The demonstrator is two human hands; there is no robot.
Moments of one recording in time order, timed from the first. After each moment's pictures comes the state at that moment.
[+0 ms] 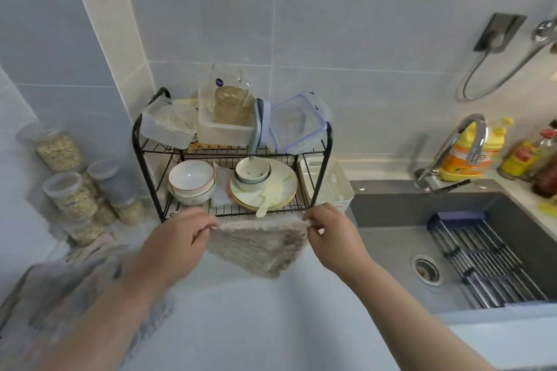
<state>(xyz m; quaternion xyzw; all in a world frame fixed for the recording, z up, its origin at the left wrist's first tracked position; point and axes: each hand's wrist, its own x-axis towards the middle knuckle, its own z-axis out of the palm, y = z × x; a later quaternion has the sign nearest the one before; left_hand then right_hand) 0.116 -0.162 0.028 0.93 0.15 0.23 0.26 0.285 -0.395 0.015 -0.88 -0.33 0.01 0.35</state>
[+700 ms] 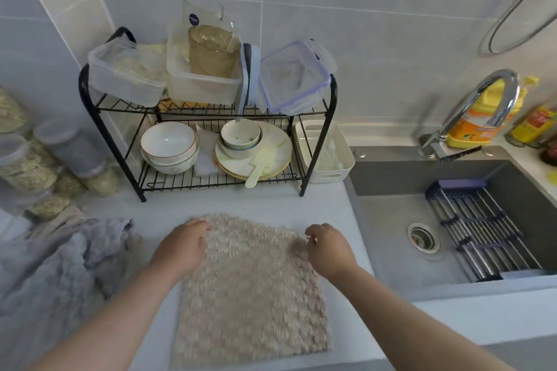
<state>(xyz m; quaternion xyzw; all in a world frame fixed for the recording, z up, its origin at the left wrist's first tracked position) 0.160 -0.146 -0.127 0.93 0.26 -0.03 0.26 0.308 -0.408 -0.106 -0.94 -0.23 0.18 0.18</state>
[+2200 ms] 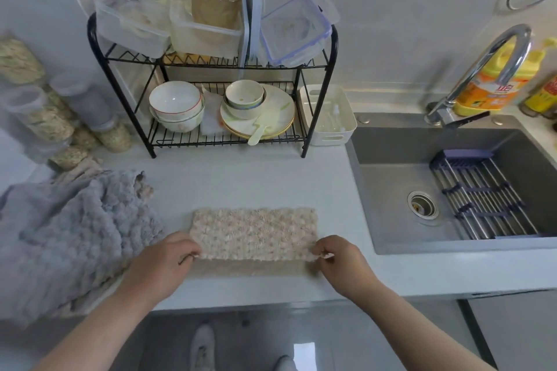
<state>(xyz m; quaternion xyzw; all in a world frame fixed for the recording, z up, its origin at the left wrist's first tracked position) 0.037 -0.207 -0.114 0.94 0.23 -0.01 0.27 0.230 -0.494 -0.123 -0.89 -0.24 0.25 0.28</state>
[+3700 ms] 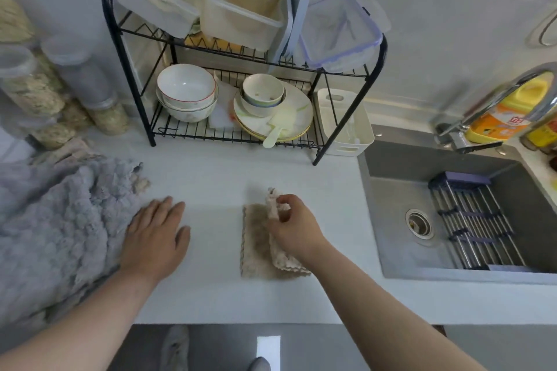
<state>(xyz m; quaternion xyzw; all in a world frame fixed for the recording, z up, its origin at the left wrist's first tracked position) 0.067 -0.149 -0.190 0.94 0.33 -0.02 0.08 0.236 -0.351 -0.091 -0.86 -0.14 0.31 0.38</state>
